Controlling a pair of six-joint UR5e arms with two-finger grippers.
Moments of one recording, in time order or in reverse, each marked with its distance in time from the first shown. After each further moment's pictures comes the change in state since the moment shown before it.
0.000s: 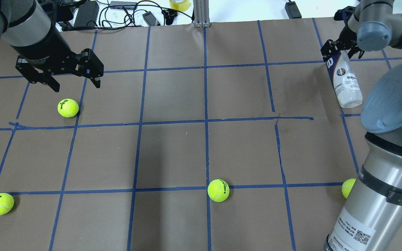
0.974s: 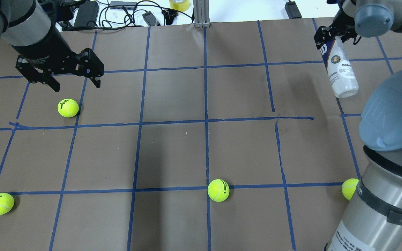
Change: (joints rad) left arm 0.000 0.000 0.001 0.000 -0.002 -0.001; right arm 0.104 -0.133 0.004 0.086 0.033 -0.001
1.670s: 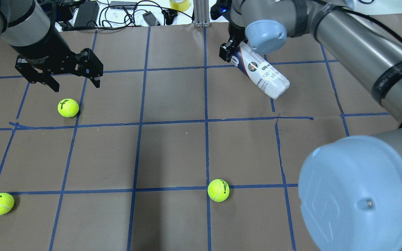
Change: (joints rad) left arm 0.003 0.000 -0.001 0.000 0.001 0.001; right arm 0.465 -0.100 0.114 -0.094 -0.022 -0.250
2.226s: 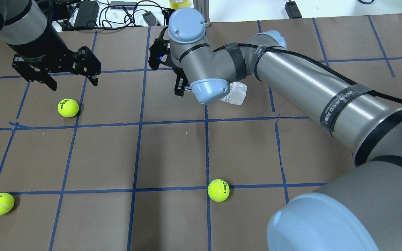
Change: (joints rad) left arm 0.011 0.000 0.008 0.002 0.002 0.003; right arm 0.225 0.003 0.121 -0.222 0.011 -0.356
